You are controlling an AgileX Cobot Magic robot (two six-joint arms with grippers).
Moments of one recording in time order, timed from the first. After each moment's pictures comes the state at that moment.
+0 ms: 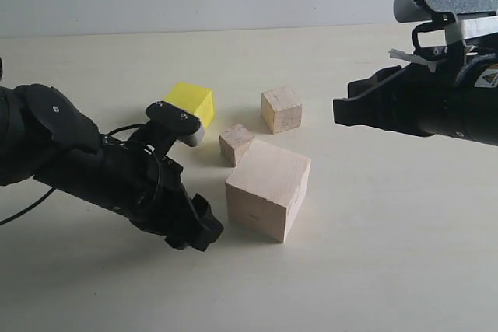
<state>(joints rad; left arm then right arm) -0.65 1.75 -0.75 -1.03 0.37 1.06 0.52 1.23 -0.54 0.52 -0.02 -0.30</state>
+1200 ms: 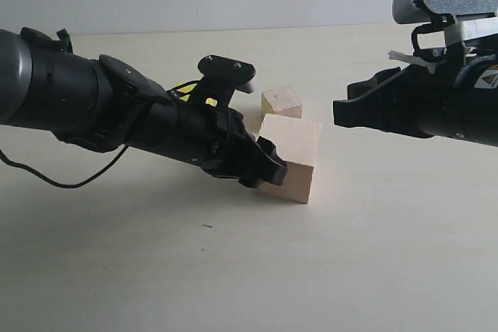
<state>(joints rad) -0.73 1.90 -1.00 -1.39 0.27 1.28 0.52 1.23 -0.54 0.52 -0.01 -0.30</state>
